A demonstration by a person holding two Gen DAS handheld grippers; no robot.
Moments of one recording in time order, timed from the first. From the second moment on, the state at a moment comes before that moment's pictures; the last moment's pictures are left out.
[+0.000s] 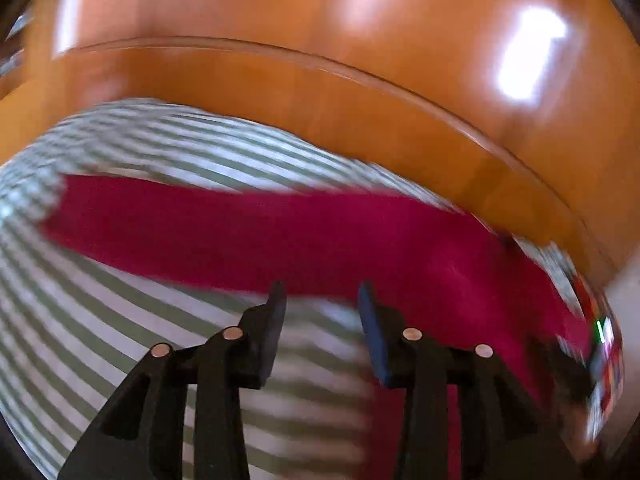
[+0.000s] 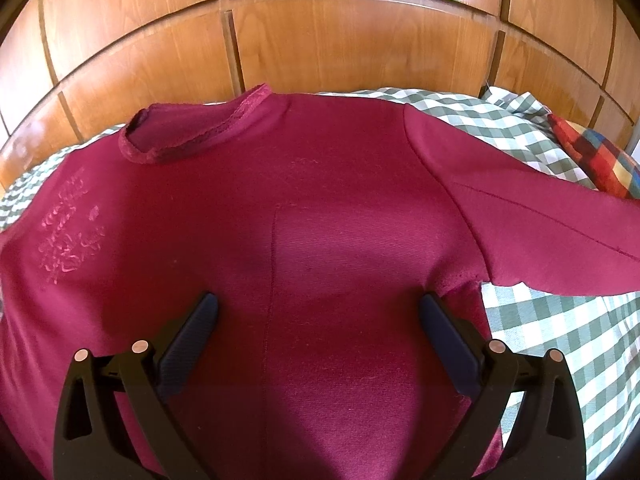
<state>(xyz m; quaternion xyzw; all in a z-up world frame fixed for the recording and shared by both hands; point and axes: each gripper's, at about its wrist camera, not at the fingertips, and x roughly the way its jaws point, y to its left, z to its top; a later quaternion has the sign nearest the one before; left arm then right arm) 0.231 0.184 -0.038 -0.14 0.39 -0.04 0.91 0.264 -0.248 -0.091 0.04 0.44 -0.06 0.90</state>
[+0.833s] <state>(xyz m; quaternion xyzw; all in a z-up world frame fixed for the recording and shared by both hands) 0.139 0.089 -0.082 -0.08 0.43 -0.05 0.90 0.107 -0.532 -0.002 0.31 0.31 -0.23 0.87</state>
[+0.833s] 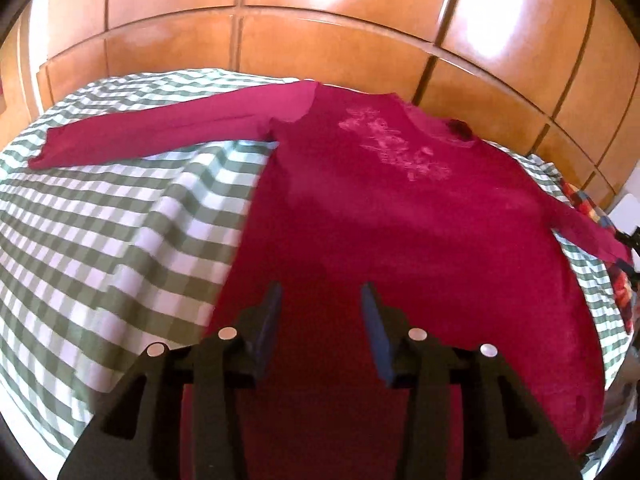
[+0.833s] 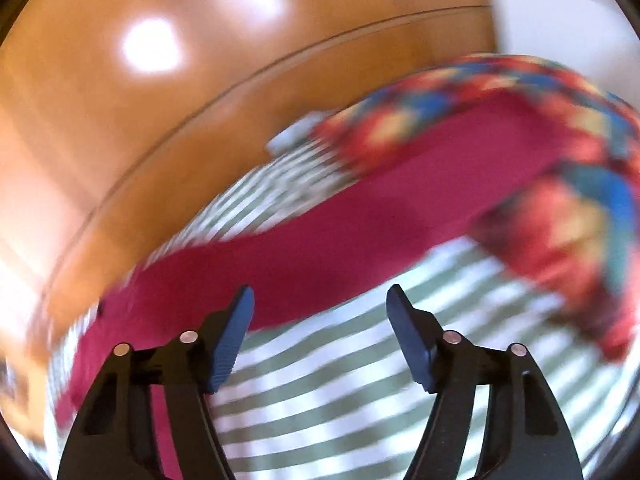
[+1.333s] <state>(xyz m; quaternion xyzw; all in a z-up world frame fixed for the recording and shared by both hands) 0.149 0.043 -0.088 -0.06 0.45 -0.08 0.89 0.135 -0.615 0.005 0.32 0.35 -0.27 0.84</state>
